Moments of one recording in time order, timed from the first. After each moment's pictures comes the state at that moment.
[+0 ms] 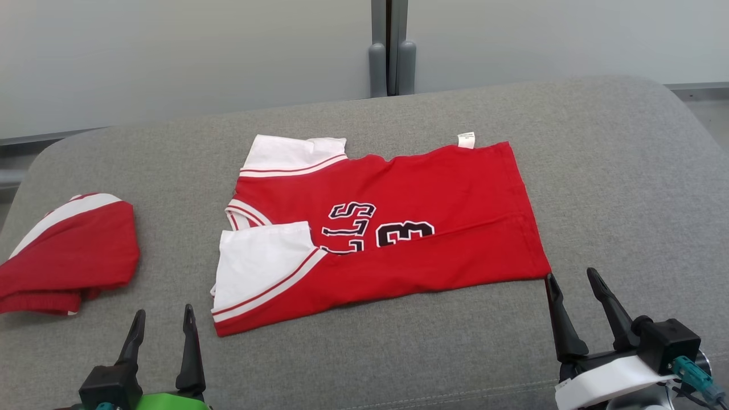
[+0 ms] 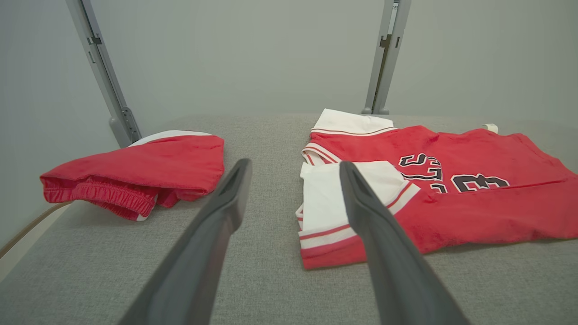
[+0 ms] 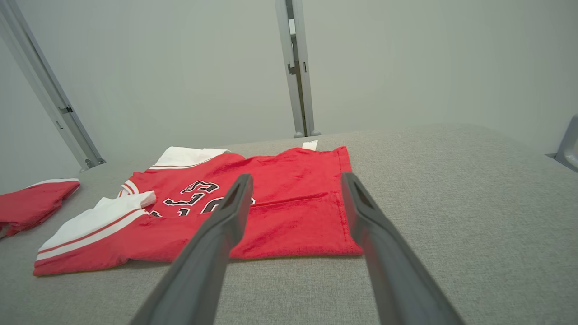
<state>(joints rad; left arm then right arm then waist) 0.10 0.35 -0.32 0.03 -0.48 0.27 -0.23 0.08 -0.14 0.10 0.06 0.28 0.13 -0.26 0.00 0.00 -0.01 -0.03</state>
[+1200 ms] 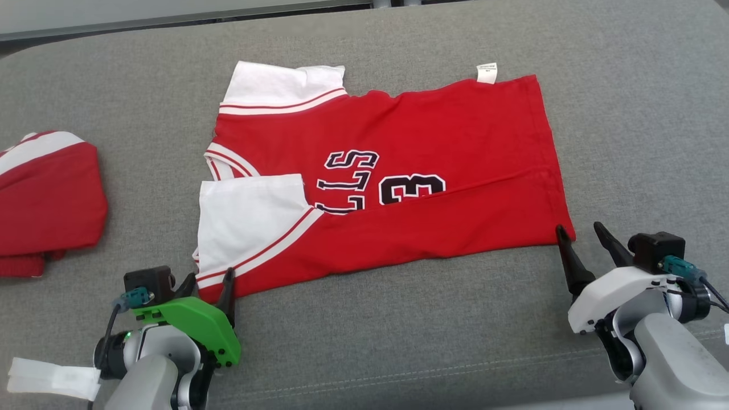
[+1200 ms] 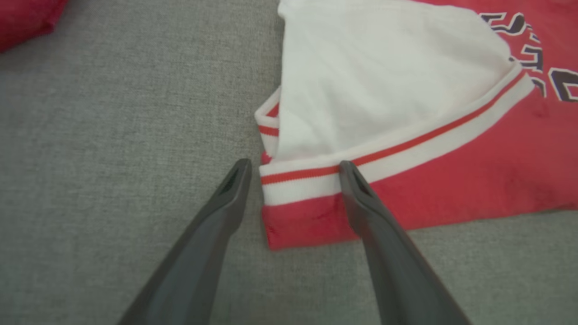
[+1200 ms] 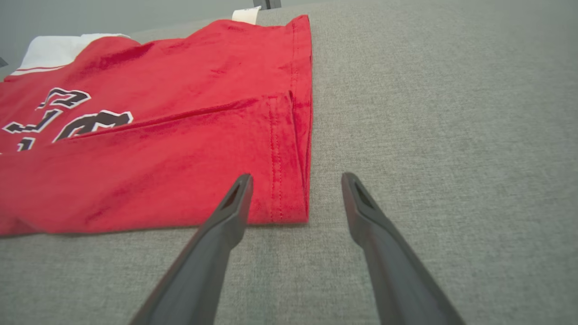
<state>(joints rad) -0.30 0.25 -0.38 0.54 -0.65 0.08 0.01 -0.34 -0.28 0.24 0.60 0.47 0.13 -0.23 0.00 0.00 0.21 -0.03</state>
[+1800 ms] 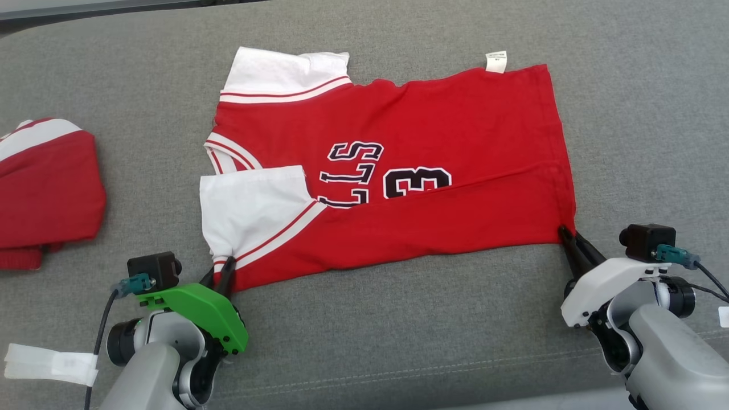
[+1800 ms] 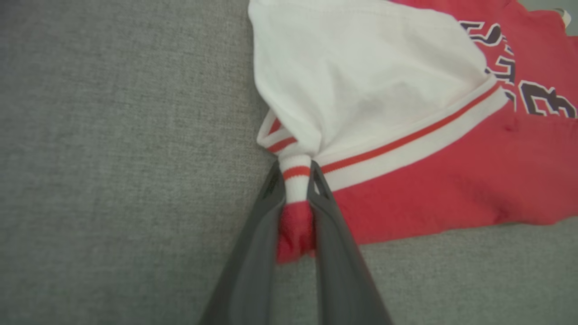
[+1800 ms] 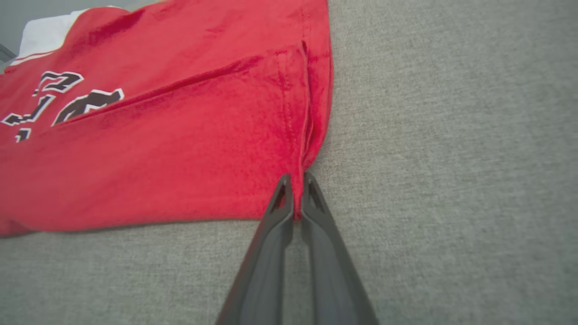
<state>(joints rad) -0.35 0.23 -0.38 0.55 -0.72 0.02 0.06 -0.44 -0.32 0.42 0.71 0.70 0.13 -0.21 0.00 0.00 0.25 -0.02</state>
